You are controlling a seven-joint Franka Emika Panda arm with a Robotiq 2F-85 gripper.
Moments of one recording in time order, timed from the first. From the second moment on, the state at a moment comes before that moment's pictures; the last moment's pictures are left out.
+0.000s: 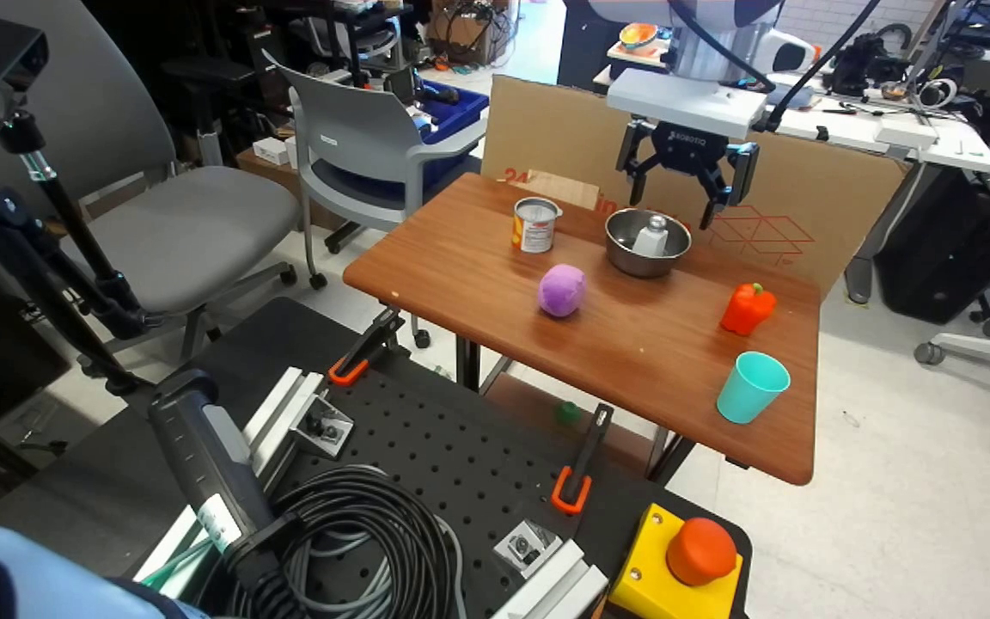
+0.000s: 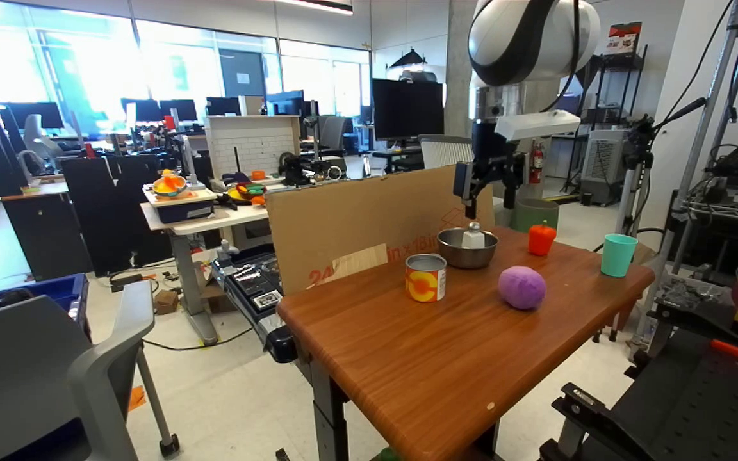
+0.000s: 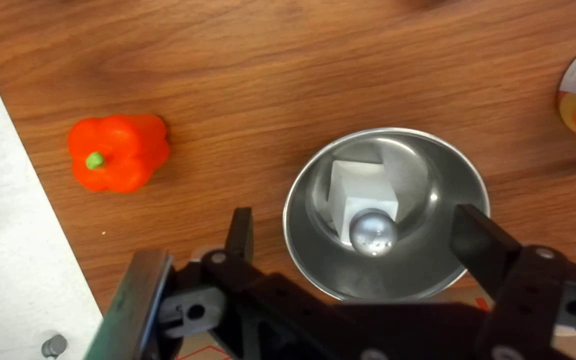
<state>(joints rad) -0.04 0.54 -0.08 -1.88 -0.08 2.43 0.10</state>
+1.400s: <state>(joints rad) 0.00 0.63 -0.05 -1.70 0.00 2.38 0.17</state>
